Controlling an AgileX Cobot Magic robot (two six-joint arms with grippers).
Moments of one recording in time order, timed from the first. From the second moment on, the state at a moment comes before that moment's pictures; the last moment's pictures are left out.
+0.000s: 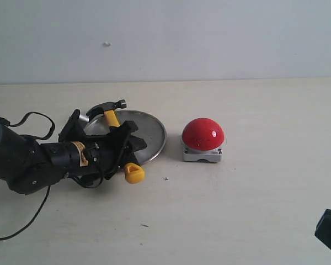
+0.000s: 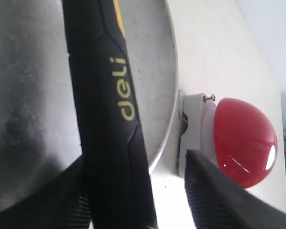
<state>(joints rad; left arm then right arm) -0.48 2.07 -0.83 0.50 -0.62 -1.47 0.77 0.05 0.00 0.92 0.04 -0.64</state>
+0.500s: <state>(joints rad) -0.48 2.00 -0.84 0.68 -0.47 -1.57 0.77 0.05 0.00 0.92 0.04 -0.64</state>
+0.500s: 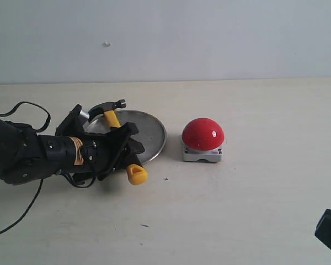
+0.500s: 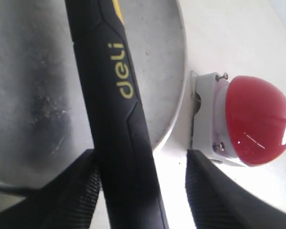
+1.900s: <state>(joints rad) -0.39 0.86 -0.45 1.11 -0.21 -1.45 0.77 0.05 0.00 0.92 0.04 -0.64</state>
